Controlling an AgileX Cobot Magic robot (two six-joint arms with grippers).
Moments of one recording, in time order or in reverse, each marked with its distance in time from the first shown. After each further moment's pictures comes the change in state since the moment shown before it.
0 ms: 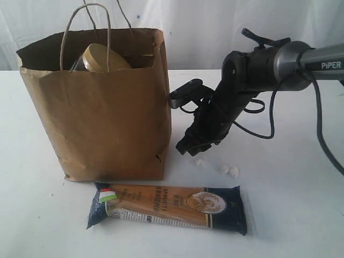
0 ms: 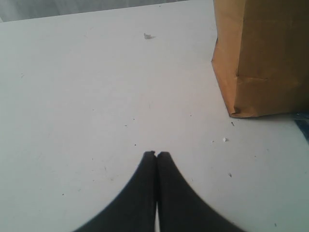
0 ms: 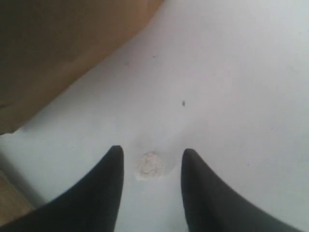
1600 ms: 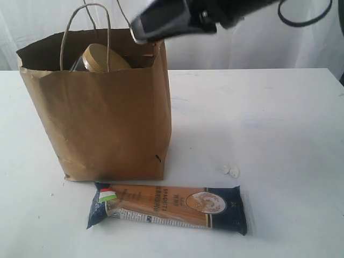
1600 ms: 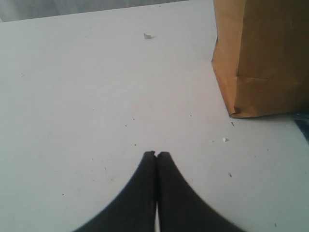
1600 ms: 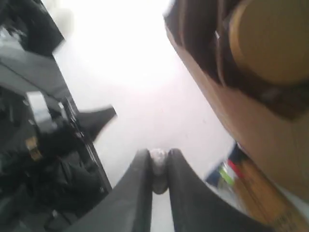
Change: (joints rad) left arm 0.000 0.000 0.000 0.000 0.000 0.000; right arm 0.000 -0.578 -0.097 0.670 0.386 -0.037
